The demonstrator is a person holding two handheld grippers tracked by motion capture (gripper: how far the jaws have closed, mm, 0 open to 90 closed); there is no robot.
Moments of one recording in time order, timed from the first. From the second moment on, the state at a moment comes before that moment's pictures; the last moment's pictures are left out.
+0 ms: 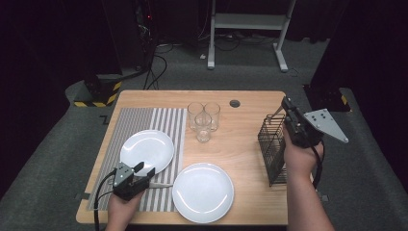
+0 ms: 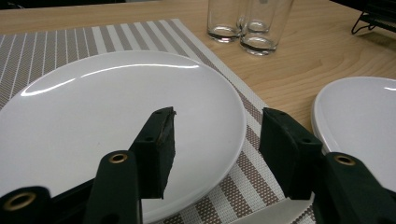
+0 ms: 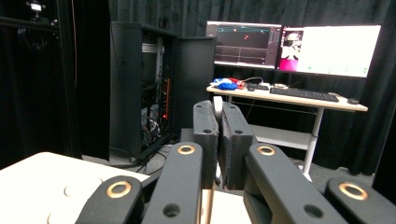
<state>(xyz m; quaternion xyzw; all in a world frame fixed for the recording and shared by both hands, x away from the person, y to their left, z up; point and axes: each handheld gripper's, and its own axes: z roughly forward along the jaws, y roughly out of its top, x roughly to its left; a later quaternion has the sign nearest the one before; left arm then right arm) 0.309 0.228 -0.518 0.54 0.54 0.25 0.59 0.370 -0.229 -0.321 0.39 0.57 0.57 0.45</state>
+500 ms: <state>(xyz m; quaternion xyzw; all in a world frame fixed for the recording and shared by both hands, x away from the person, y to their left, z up) 0.309 0.230 -0.517 0.55 0.54 0.25 0.59 0.375 -0.212 -0.325 0.38 0.58 0.57 0.44</state>
